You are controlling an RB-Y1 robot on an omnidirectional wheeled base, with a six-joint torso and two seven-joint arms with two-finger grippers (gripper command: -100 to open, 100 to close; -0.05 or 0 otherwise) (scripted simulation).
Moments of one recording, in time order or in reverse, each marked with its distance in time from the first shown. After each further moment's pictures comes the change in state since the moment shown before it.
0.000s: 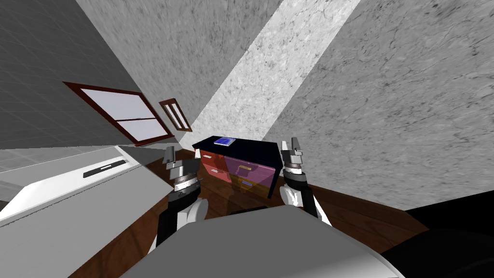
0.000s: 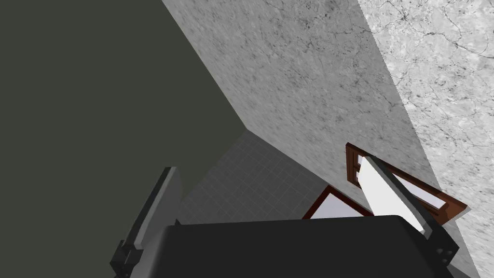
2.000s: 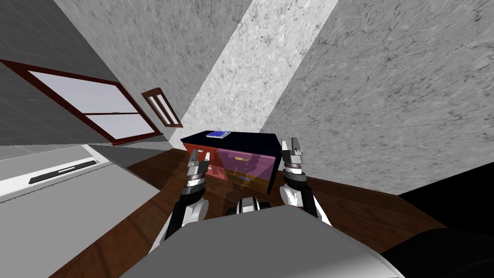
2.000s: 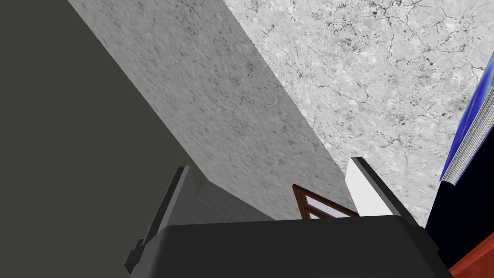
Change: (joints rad) left arm -0.061 0.184 -0.019 0.176 0.009 -0.006 0.009; right arm 0.000 0.000 0.000 0.000 0.000 0.000 0.000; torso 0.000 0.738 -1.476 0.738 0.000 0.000
